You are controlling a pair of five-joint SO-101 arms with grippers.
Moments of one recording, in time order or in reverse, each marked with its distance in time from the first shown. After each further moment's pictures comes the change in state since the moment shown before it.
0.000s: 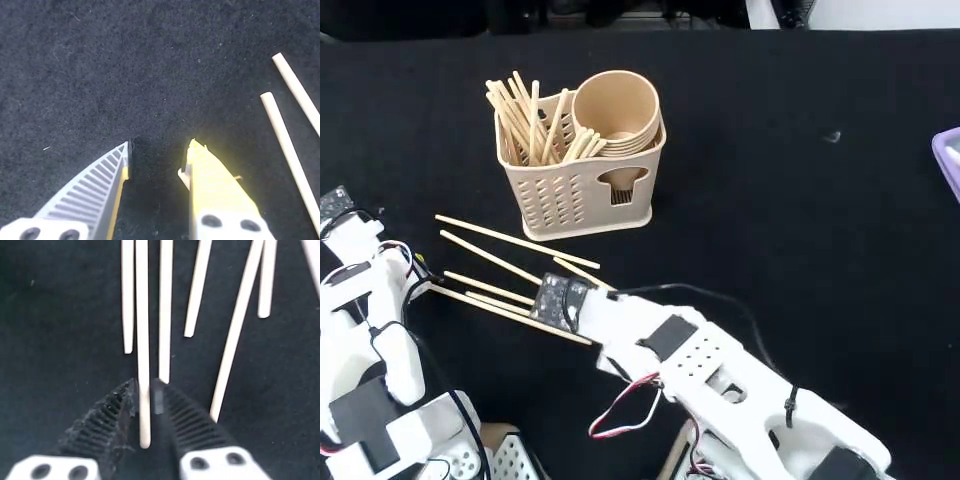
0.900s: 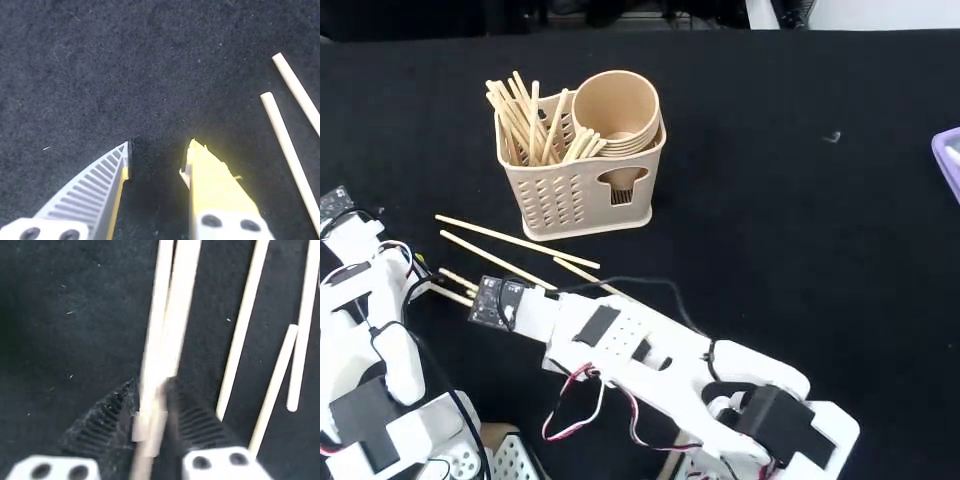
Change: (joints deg) left arm 0.0 0.0 0.0 0.0 0.0; right arm -11.3 27.3 -16.7 -8.3 -6.0
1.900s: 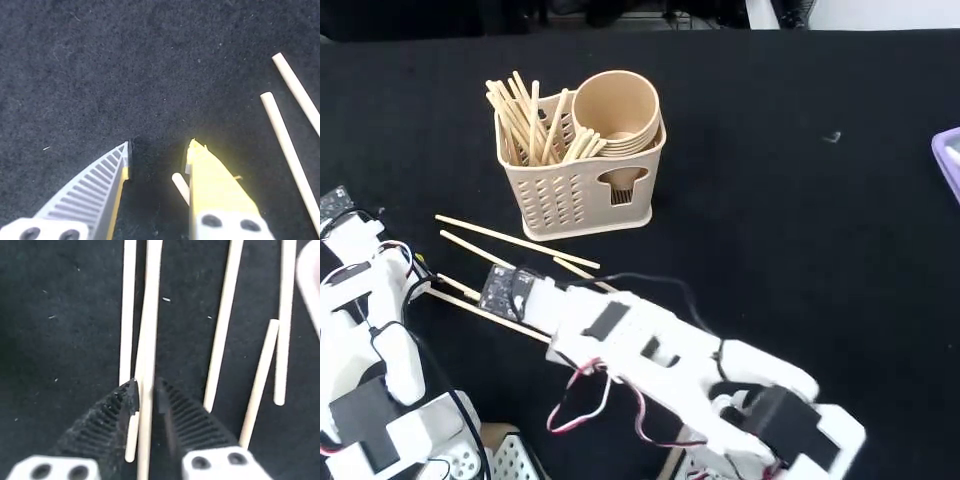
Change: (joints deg) left arm 0.0 0.0 0.0 0.0 0.0; right arm 2.5 -0.9 0.3 -1.1 0.0
